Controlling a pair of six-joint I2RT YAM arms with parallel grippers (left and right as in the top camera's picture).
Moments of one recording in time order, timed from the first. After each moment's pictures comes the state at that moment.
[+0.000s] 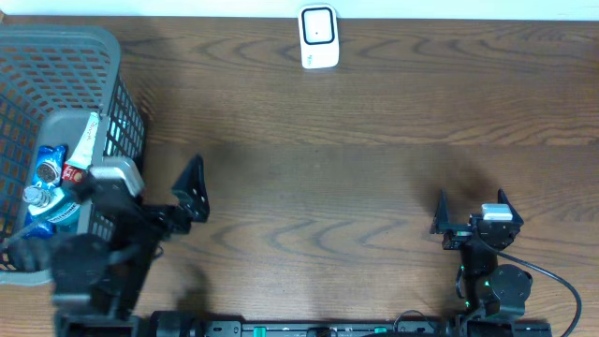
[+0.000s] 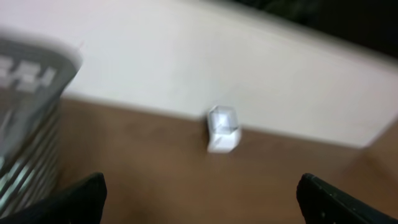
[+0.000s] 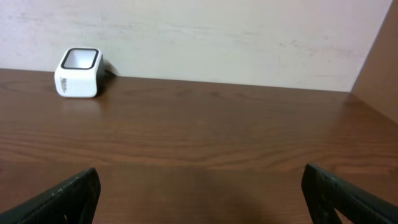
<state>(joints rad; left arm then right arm) -0.03 0.50 0.85 -0.48 0.19 -0.30 -0.08 0.02 0.01 -0.07 -0.05 -0.07</state>
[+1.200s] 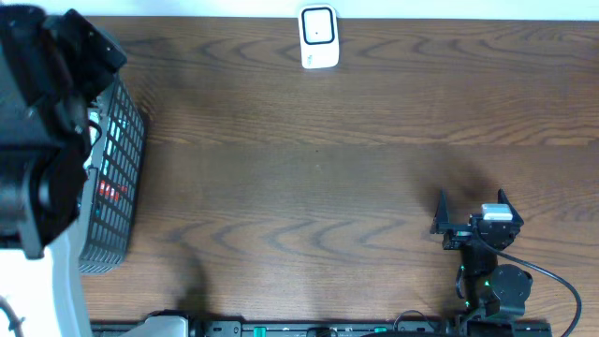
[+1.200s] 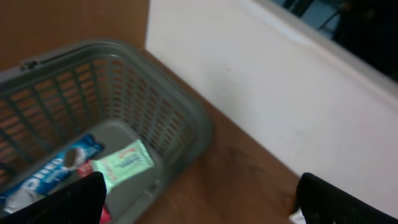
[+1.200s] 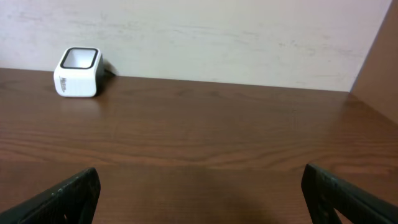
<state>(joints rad) -0.03 1.40 2.12 -1.26 -0.44 -0.59 -0.08 0.02 0.01 -0.07 -0.05 -0.07</state>
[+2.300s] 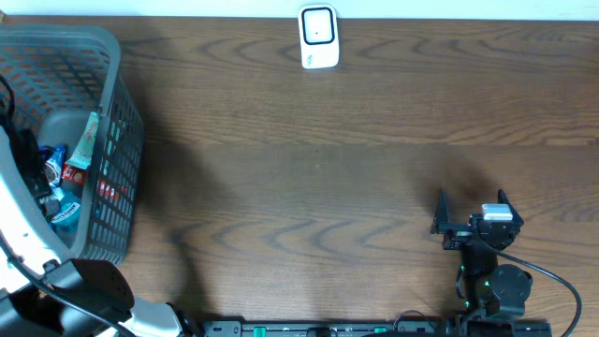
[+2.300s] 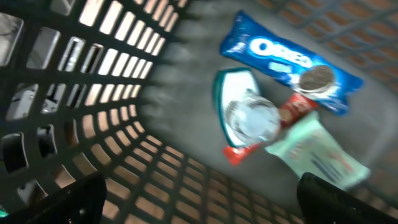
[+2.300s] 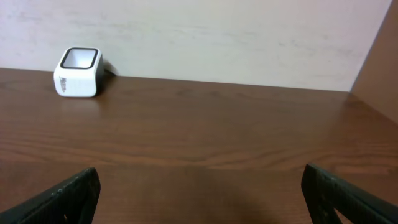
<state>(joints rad) 0.58 1.70 1.84 -1.69 -0.26 -1.49 -0.08 0.02 0.01 -0.07 -0.05 -0.07</state>
